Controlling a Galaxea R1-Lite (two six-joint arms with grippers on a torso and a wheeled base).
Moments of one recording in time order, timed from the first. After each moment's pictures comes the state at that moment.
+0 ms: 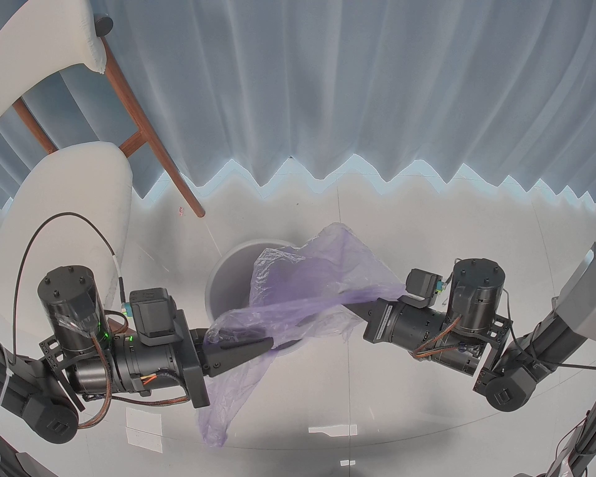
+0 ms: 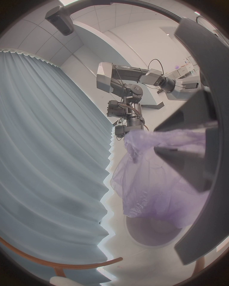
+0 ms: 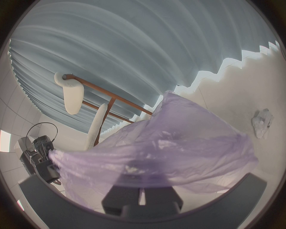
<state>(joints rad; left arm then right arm) -0.52 1.60 -0.37 -1.10 -0.61 -0.17 0.67 1.94 -0.63 -1.15 0.15 0.56</state>
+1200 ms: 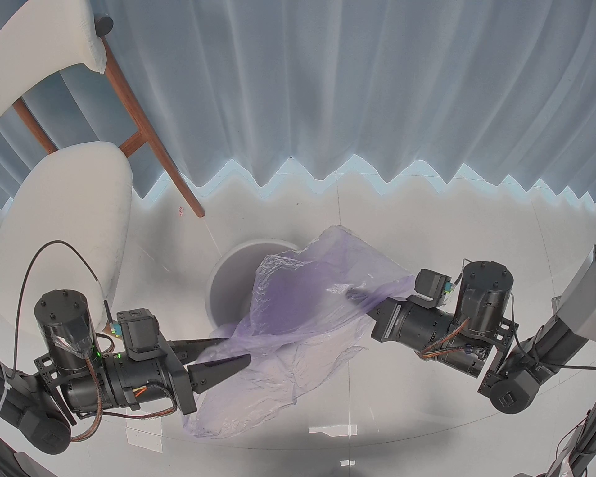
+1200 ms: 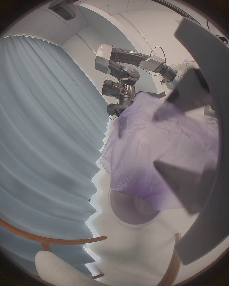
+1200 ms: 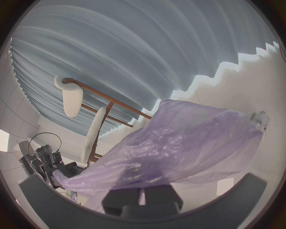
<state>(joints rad) -0.48 1.57 -0.25 -1.10 -0.46 -0.22 0.65 1.94 -0.58 -1.22 0.14 0.55</state>
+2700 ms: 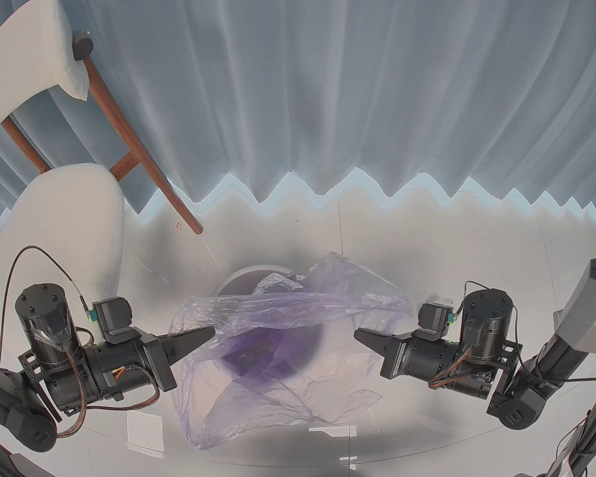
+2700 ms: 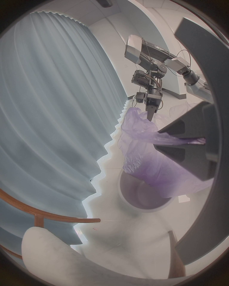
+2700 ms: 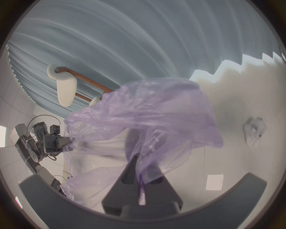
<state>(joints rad) -0.43 1.49 -0.25 -1.05 -0.37 -0.44 0.66 1.93 -0.44 -1.21 0.16 0.49</state>
